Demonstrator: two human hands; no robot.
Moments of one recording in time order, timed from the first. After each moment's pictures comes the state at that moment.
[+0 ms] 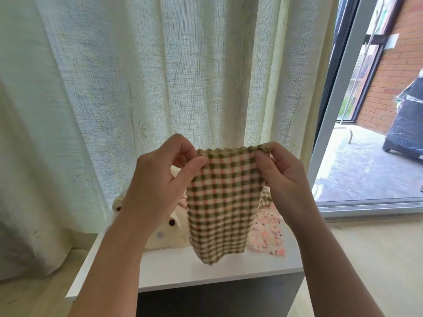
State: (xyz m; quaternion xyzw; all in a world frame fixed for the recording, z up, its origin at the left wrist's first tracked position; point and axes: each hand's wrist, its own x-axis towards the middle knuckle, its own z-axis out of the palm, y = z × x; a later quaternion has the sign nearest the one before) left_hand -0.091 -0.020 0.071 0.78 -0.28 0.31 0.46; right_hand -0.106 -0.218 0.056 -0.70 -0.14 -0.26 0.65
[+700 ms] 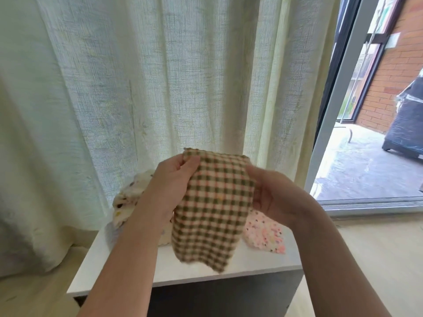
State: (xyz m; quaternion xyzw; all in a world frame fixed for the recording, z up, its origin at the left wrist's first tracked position) left_hand -0.069 -0.036 0.055 0.72 -0.06 0.01 0.69; right_hand -0.094 -0.226 0.048 -0.61 -0.03 0.08 0.79
